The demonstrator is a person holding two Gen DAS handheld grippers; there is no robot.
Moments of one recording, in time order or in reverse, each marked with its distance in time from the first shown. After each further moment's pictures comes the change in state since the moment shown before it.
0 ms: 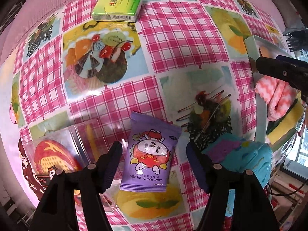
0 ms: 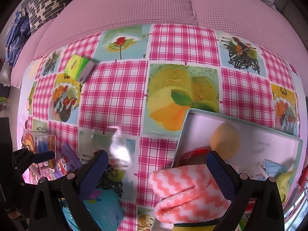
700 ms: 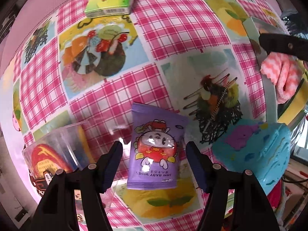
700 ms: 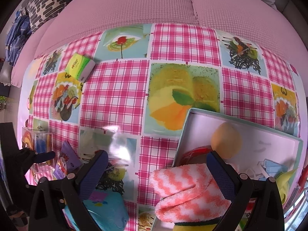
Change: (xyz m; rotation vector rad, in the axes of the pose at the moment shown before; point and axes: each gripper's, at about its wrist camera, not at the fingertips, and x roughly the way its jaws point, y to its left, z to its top) left arm 0.005 0.012 -0.012 0.090 0.017 0.053; right arm 0.001 0.000 0.001 -0.008 0.007 0.000
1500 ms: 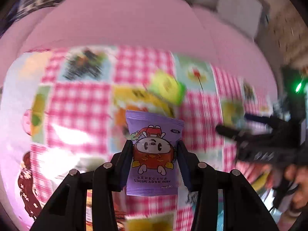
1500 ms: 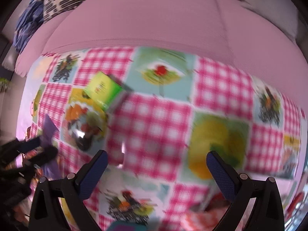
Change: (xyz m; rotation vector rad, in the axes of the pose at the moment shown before) left arm -0.074 0.100 0.037 -0.340 -0.359 -0.193; right arm 0.021 0.097 0.080 -0.161 -0.067 -0.017
